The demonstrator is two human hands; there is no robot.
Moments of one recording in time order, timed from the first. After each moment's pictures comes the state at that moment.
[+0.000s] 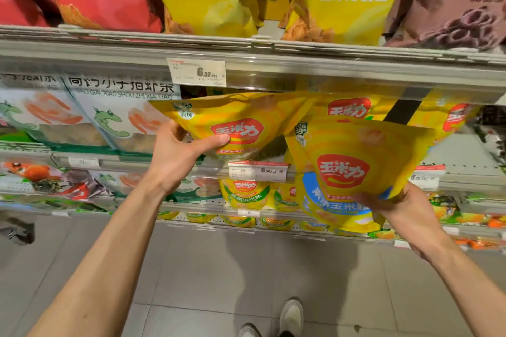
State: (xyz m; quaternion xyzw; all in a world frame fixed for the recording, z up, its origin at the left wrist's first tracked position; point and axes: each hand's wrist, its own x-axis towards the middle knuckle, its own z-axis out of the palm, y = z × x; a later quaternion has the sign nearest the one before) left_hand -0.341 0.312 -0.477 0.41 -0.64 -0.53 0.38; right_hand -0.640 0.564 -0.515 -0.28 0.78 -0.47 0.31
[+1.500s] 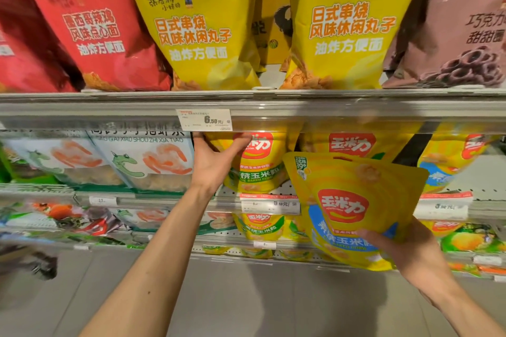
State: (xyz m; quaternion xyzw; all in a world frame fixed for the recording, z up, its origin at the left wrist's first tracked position) left_hand -0.406 0.270 -0.479 0.50 -0.60 -0.48 0.40; right_hand -0.625 0.548 -0.529 -0.25 0.79 -0.48 0.29
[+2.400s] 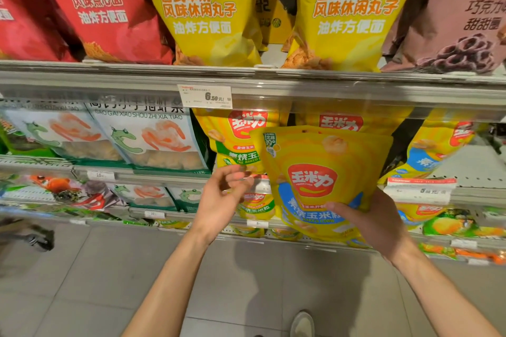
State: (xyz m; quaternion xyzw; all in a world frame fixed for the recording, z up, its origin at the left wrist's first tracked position) left_hand -0.367 0.369 -0.510 0.49 -0.58 -0.59 0.29; right_hand -0.604 0.527 -0.516 -0.31 0.72 -0.51 0.36
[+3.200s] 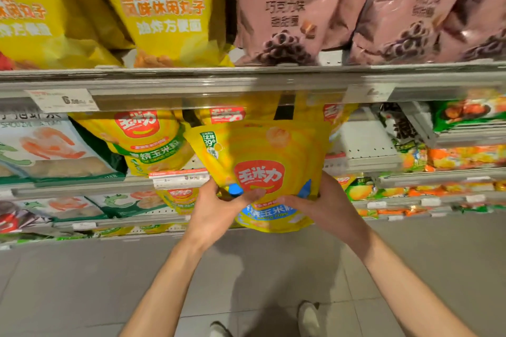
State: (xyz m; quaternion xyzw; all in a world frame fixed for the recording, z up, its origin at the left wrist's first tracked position) left_hand -0.511 0.491 -0.484 0.41 -0.61 -0.63 0.25; right_hand -0.693 0.611 -0.497 -0.35 0.71 -0.49 0.36
